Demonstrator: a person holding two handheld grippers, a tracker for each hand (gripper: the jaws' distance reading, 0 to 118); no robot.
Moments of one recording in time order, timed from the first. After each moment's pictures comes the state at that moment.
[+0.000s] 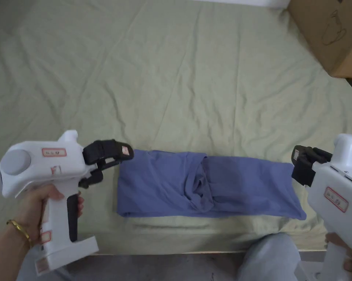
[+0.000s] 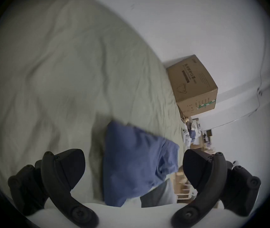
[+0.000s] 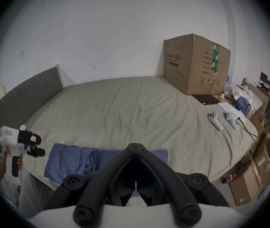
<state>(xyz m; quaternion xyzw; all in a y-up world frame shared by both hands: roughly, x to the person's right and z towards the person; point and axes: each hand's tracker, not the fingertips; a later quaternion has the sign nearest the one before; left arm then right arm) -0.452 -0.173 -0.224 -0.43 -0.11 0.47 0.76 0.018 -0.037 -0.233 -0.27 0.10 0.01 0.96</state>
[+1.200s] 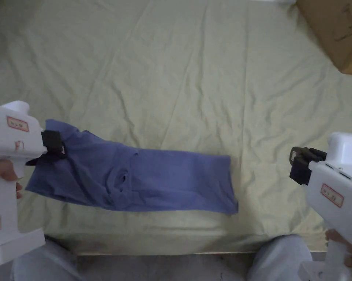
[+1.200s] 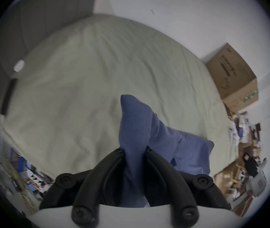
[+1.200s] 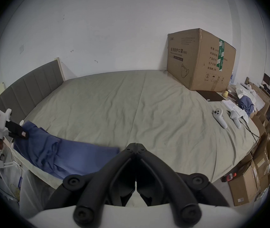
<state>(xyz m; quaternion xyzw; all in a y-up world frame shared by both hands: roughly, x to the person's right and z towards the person) -0.502 -0.048 -0.204 -0.47 0.13 0.23 0.84 -0.001 -0.044 -0.245 -0.30 0.11 0.02 0.95</state>
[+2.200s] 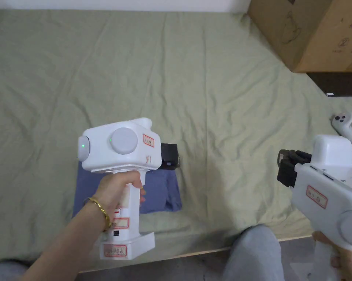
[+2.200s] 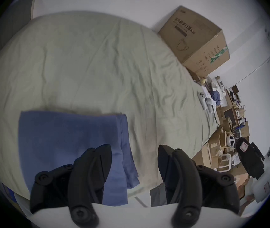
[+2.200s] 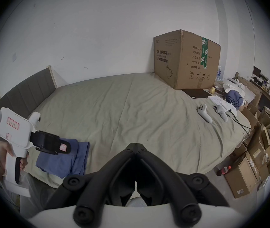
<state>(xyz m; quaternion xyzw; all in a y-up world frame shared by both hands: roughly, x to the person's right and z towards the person) -0.276 -0.088 -0.296 -0.48 -0.11 0.20 0.85 0.045 -0.031 -0.211 -0.29 0.06 0.01 0.96</state>
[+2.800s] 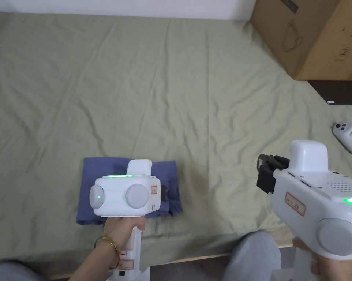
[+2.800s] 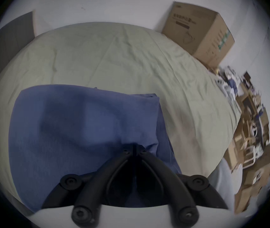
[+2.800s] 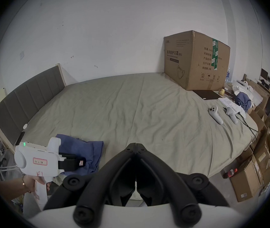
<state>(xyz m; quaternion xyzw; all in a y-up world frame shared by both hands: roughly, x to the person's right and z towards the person) -0.264 -0.176 -0.265 -0.48 -0.04 0.17 0.86 0.012 -0.031 -0.208 -0.28 0.11 0.01 0.95</state>
